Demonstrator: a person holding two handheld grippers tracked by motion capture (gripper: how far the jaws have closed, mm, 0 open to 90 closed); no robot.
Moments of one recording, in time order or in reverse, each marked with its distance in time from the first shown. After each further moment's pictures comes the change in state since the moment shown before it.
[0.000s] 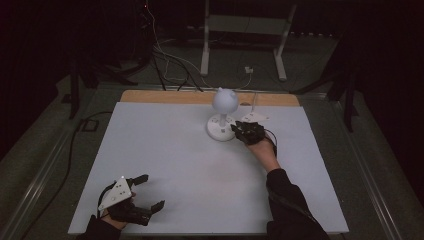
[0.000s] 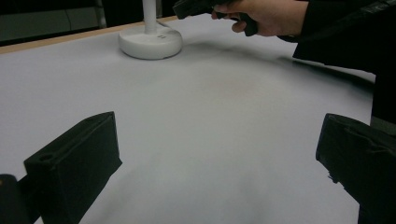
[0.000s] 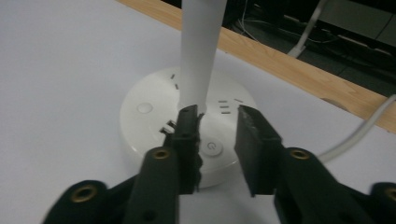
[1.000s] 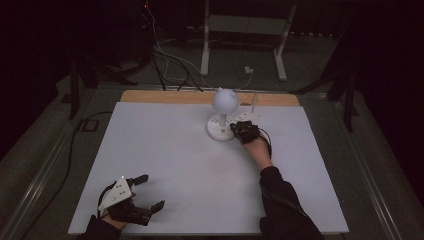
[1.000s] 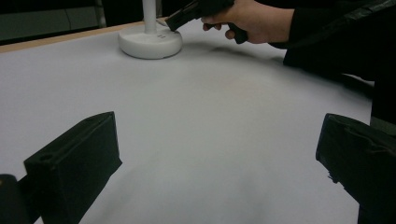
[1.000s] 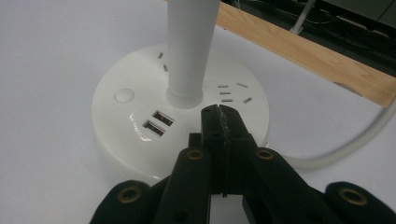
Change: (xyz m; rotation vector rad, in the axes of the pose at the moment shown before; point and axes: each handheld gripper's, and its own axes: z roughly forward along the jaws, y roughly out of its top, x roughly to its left) left arm 0.000 0.000 0.000 0.000 -0.001 -0.002; right arm 0.002 -0.004 0.028 0.078 -0.024 -0.005
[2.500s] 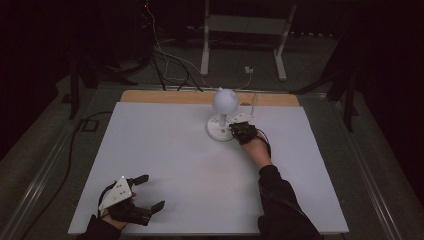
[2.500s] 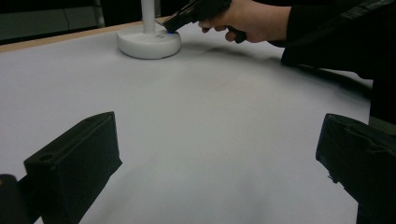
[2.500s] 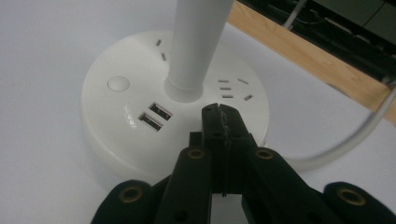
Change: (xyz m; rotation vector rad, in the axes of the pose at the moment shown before) left arm 0.000 0.000 0.000 0.001 -0.006 0.000; right arm 0.008 0.003 0.005 0.047 -0.055 -0.087
